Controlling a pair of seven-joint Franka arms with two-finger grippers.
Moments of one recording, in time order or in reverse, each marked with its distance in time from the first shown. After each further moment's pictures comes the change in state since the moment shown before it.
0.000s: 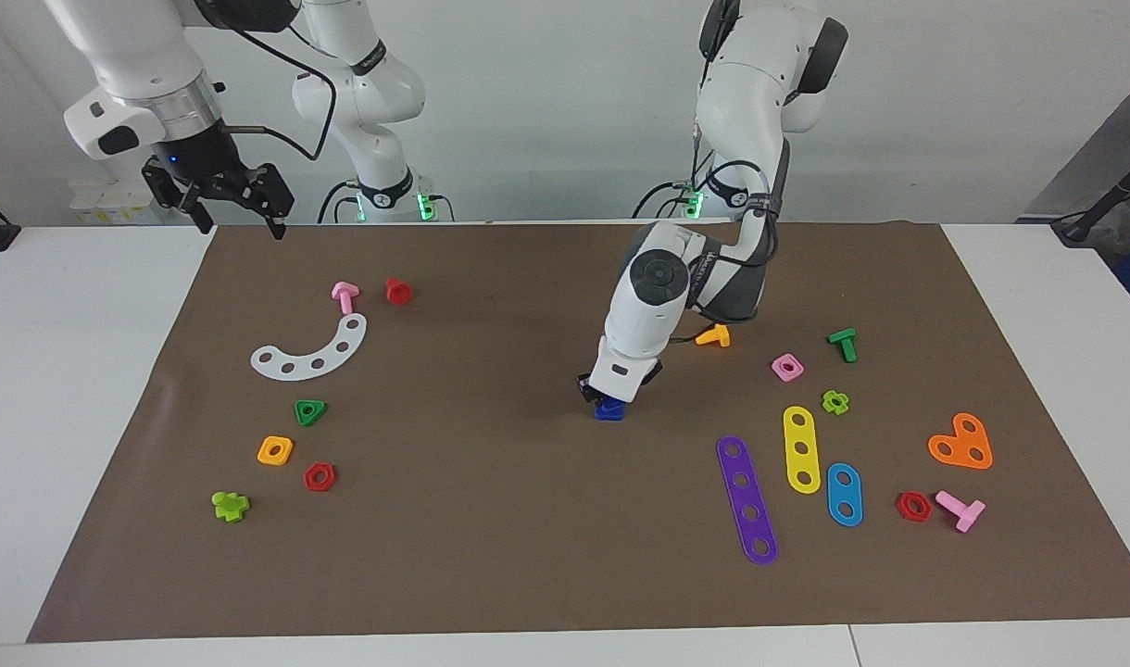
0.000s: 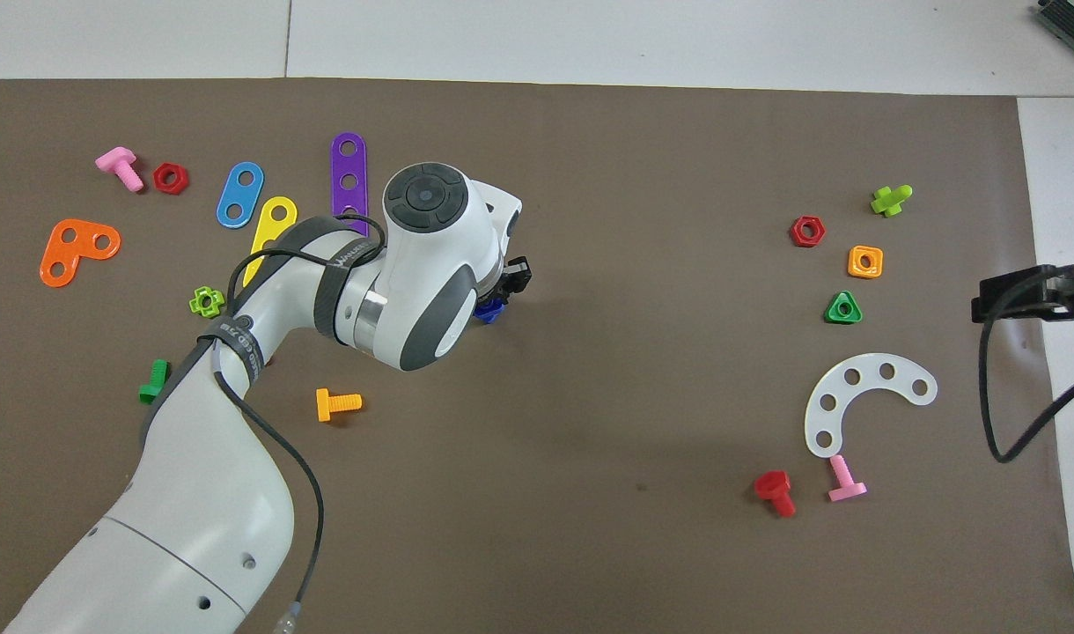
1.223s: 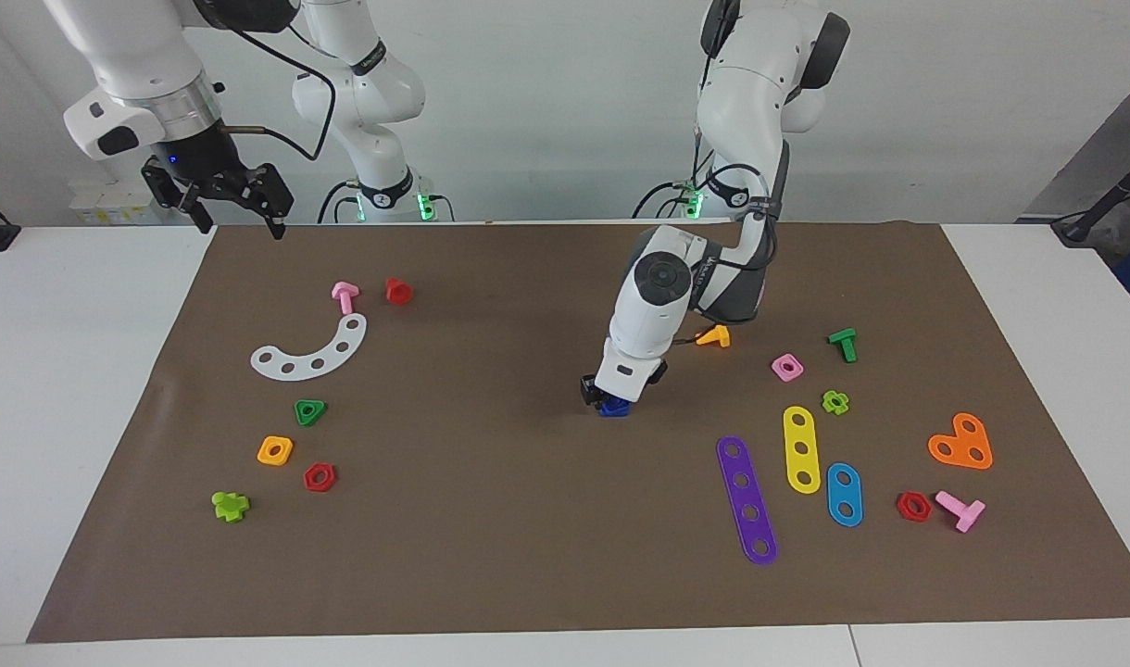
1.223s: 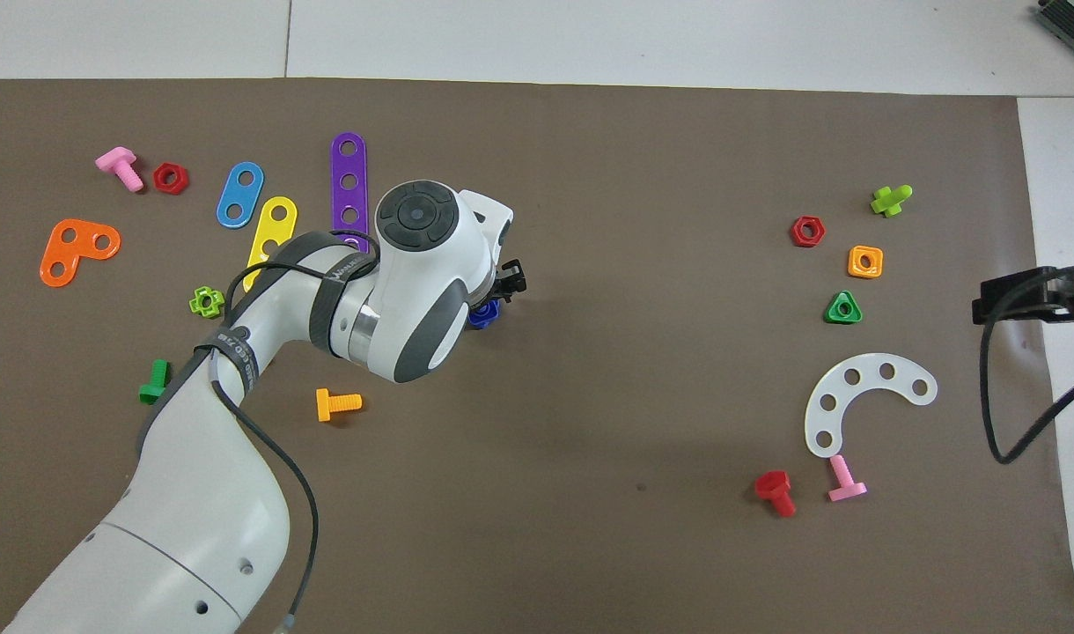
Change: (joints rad) left arm 0.000 -0.029 0.010 -0.067 0.006 0.067 -0.001; right arm -0.002 -0.003 0.000 -0.005 0.000 0.000 0.000
